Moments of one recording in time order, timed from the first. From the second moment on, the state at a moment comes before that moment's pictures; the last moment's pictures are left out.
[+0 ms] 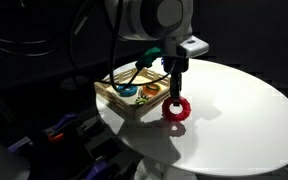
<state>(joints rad) 0.01 0.24 -0.23 -2.43 -0.21 2.73 1.01</state>
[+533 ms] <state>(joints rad) 0.04 0.35 -0.29 -2.41 -0.21 2.77 1.01</state>
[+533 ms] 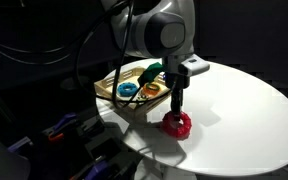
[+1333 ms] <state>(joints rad) 0.08 0.35 -0.29 -2.40 -0.21 2.77 1.01</state>
